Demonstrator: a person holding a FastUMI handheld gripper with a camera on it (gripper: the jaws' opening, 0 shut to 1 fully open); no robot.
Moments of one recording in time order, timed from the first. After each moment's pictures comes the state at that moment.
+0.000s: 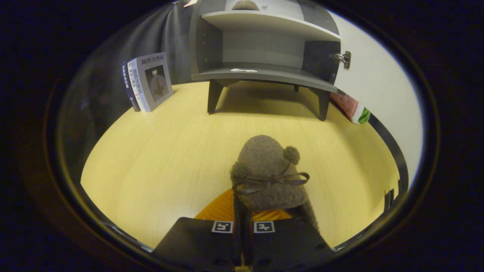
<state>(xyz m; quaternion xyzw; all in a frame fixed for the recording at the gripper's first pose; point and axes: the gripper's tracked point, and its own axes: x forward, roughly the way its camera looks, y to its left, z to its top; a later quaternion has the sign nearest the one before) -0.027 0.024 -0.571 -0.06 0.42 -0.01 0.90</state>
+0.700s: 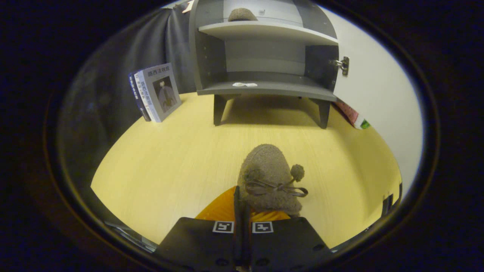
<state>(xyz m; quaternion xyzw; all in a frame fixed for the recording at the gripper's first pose) -0.018 0.020 -0.518 -0.03 0.40 0.03 0.91</state>
